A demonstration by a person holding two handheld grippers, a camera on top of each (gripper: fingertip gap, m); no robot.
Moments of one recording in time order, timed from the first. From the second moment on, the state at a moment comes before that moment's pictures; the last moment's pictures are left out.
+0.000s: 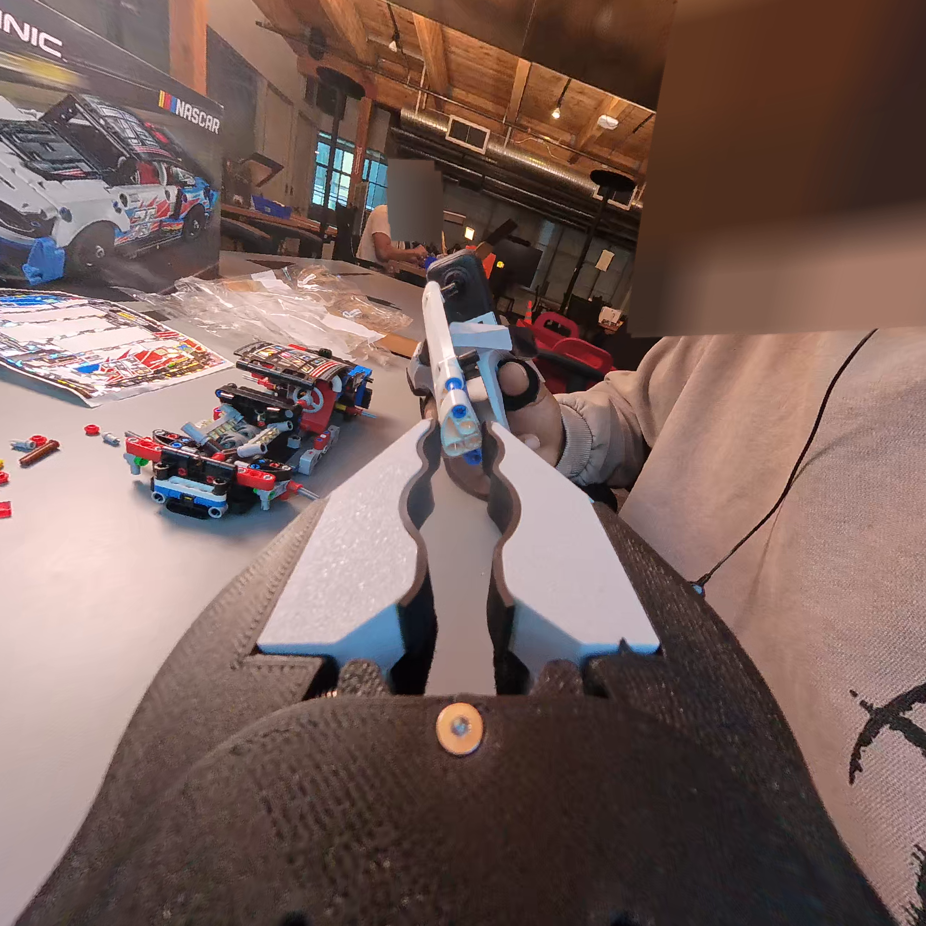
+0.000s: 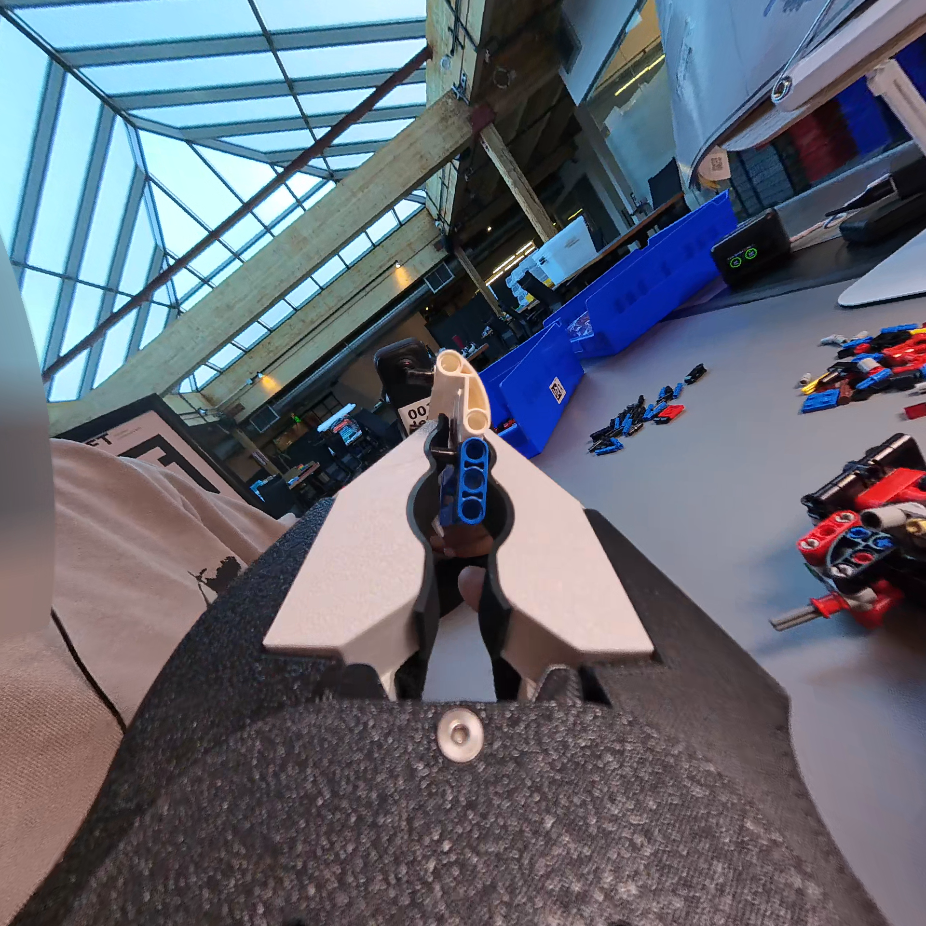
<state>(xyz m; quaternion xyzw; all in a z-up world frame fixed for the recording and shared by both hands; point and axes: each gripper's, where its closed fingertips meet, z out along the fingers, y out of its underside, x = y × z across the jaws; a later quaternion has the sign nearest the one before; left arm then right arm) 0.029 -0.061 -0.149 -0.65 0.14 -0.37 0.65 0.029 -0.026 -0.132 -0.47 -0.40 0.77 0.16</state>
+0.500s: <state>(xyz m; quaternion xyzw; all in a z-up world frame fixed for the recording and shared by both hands) 0.040 -0.067 -0.141 -0.63 0.17 -0.40 0.65 0.038 -0.036 -0.118 -0.42 -0.47 0.75 0.18</state>
